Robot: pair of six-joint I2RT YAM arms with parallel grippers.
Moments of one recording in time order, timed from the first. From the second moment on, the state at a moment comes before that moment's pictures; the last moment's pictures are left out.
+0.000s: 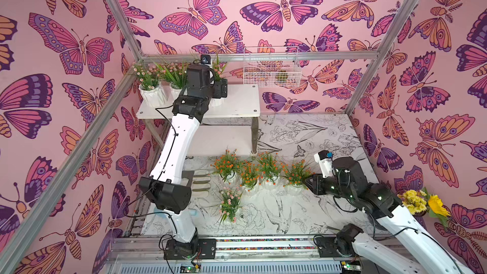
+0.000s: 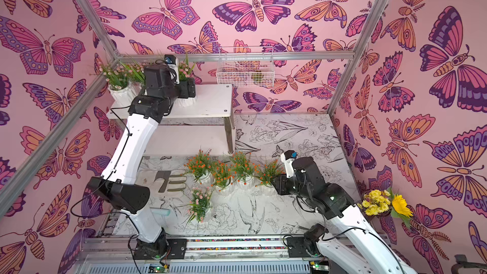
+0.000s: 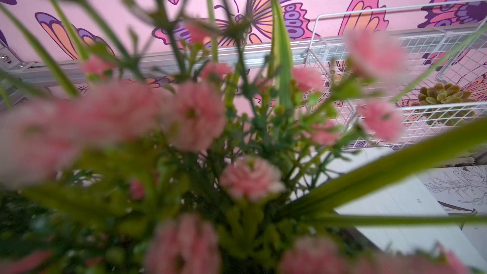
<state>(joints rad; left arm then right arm) -0.26 1.80 2.17 -0.66 -0.21 -0.01 0.56 0.75 0.87 -0.83 -0.19 0.55</state>
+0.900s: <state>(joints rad) -0.32 1.35 1.62 -0.49 -0.12 -0.09 0.56 0.84 0.87 -0.80 -0.21 0.53</state>
